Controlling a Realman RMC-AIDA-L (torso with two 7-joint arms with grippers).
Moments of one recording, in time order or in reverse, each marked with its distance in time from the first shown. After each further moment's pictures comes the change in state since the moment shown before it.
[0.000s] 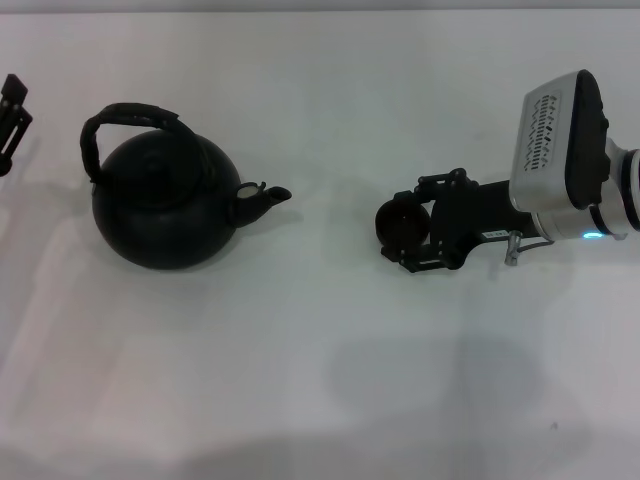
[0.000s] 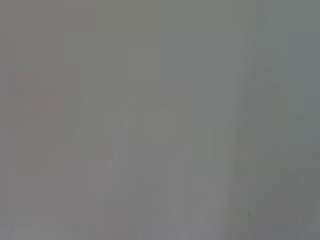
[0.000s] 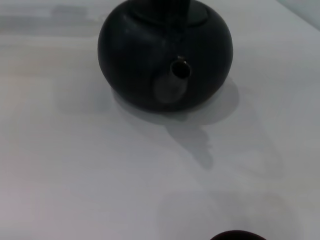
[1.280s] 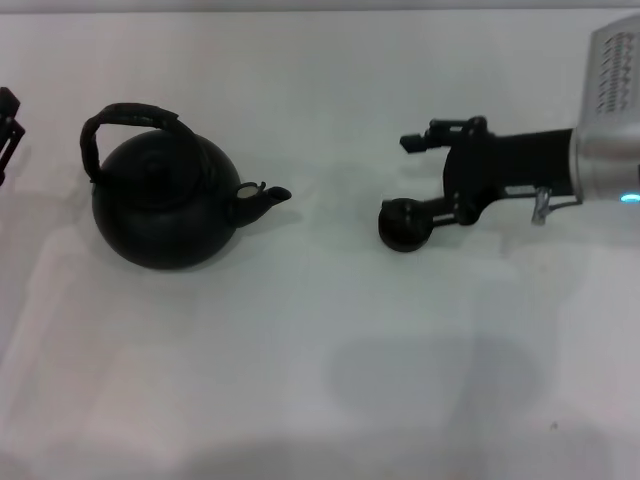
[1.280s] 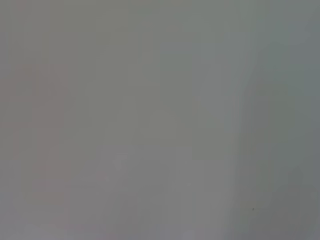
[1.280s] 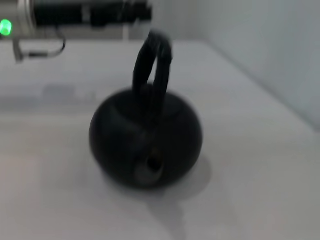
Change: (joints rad) left arm 0.025 0.000 0.000 0.000 0.001 -0.007 0.000; right arm -0.070 -0.006 0.163 -0.163 0.039 0.167 -0.008
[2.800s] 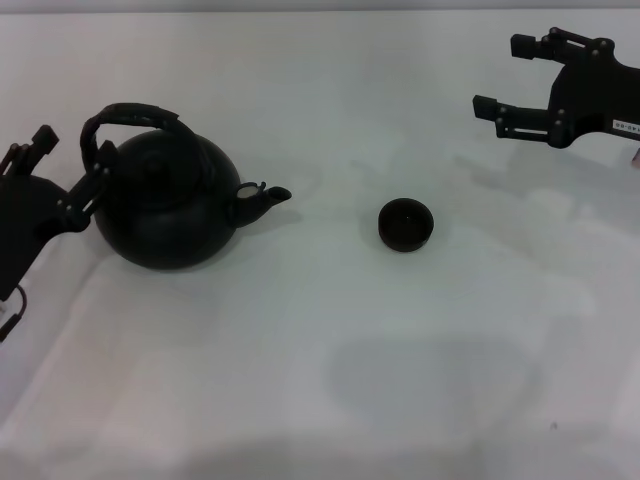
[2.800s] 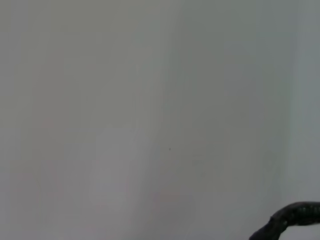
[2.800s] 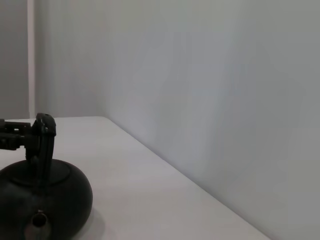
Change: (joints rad) left arm -0.013 0.002 0.002 -0.020 0.238 0.053 -0.070; right arm -0.097 -0.007 0.290 0.039 0.182 0.075 -0.195
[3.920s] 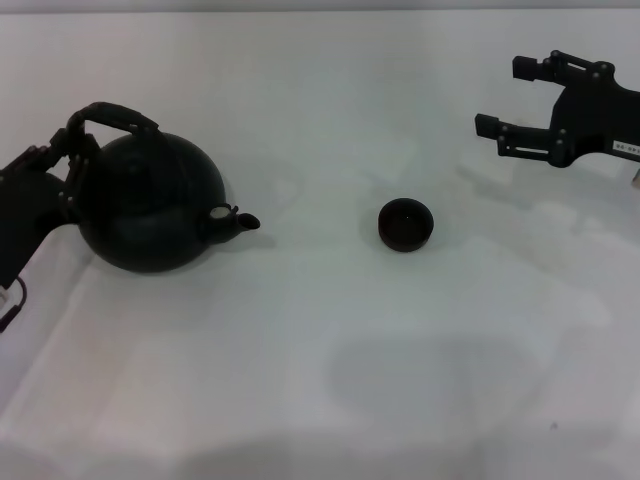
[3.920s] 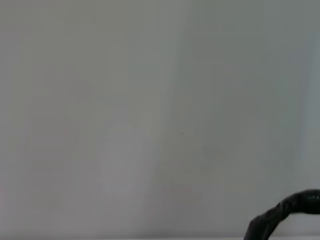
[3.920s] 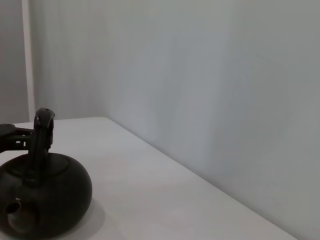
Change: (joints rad) left arm -0.022 0.001 -0.009 0.017 0.005 0.068 -0.031; right arm -0.007 0.000 0.011 0.072 0.024 0.017 -0.032
